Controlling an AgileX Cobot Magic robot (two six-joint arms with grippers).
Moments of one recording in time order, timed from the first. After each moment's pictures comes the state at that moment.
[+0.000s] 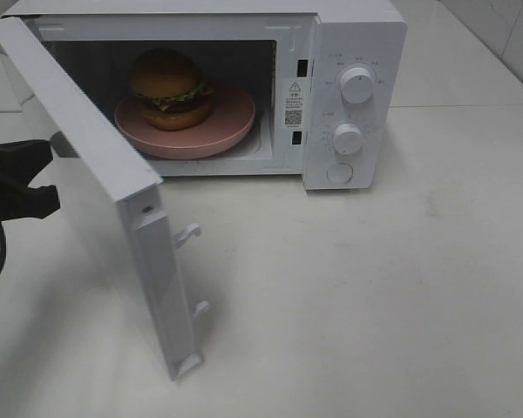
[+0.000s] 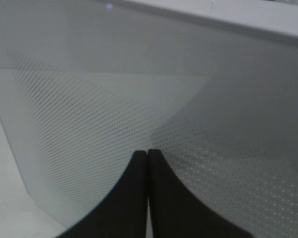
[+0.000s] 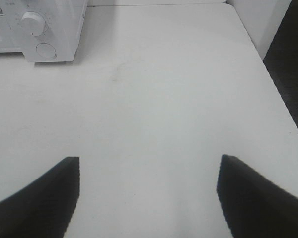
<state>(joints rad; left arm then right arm) -0.29 1.46 -0.30 0.24 -0.85 -0.12 0.11 0.00 -0.51 -0.17 1.05 0.16</state>
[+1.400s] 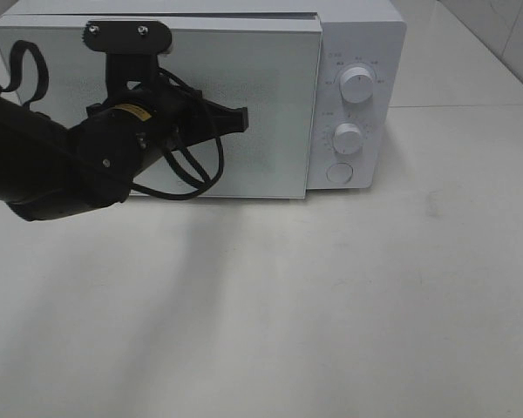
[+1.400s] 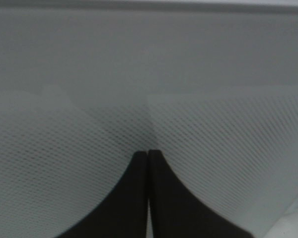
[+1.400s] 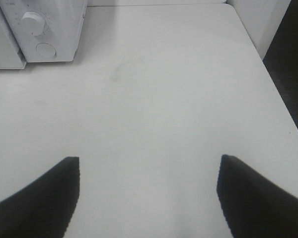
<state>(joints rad) -0.72 1.93 -0.98 -0.61 -0.68 0.36 0.11 0.00 -0.51 -0.17 1.05 0.16</state>
